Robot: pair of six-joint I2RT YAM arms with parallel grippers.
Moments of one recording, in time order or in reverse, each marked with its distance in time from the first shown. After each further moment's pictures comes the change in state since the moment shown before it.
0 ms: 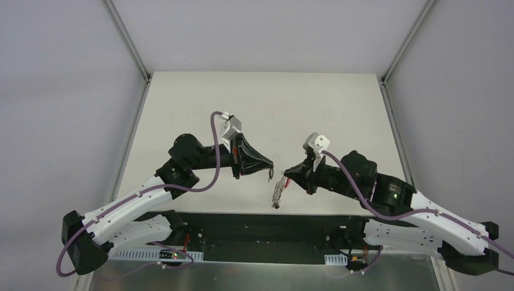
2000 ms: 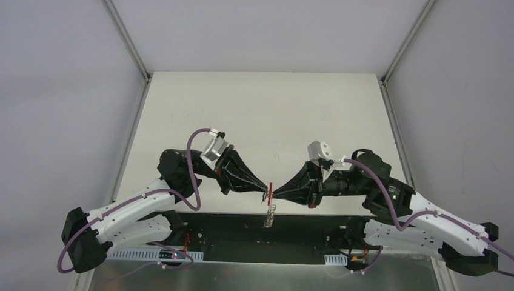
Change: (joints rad) left arm -0.035 0.003 -0.099 0.541 0.333 -0.190; right arm -0.002 -0.028 -0.043 0.333 -0.552 0.060
